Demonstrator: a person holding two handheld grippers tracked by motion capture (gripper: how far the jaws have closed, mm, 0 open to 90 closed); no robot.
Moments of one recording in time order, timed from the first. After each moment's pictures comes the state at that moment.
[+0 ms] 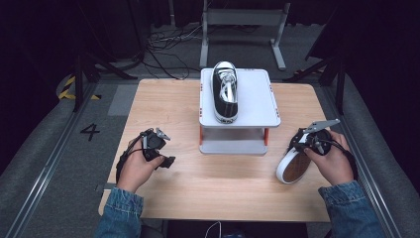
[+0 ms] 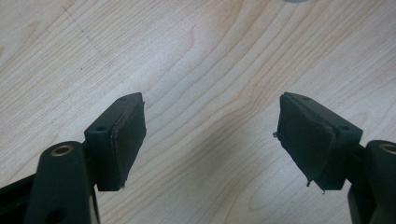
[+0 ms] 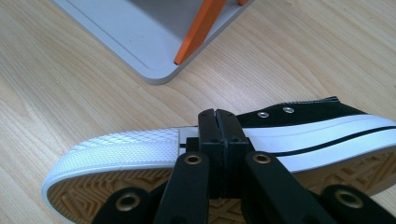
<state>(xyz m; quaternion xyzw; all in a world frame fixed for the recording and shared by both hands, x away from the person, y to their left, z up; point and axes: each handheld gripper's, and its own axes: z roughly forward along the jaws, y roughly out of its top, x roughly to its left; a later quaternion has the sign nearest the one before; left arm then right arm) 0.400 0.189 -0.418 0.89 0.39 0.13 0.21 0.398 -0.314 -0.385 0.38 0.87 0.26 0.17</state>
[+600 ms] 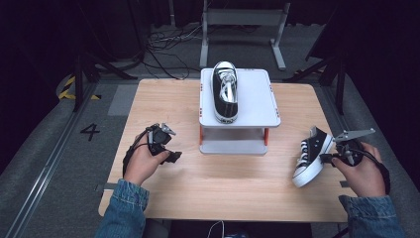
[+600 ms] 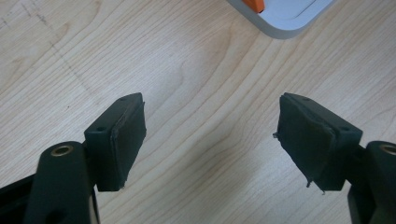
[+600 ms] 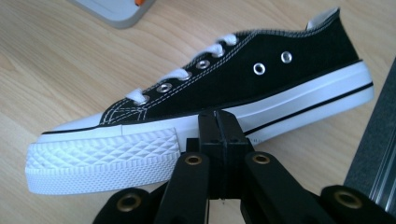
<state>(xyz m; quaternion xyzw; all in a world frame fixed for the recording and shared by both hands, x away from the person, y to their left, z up) 0.416 0.173 -0.417 0.88 0.38 0.12 0.24 0.357 -0.375 -0.374 0.47 0.84 0.24 0.15</state>
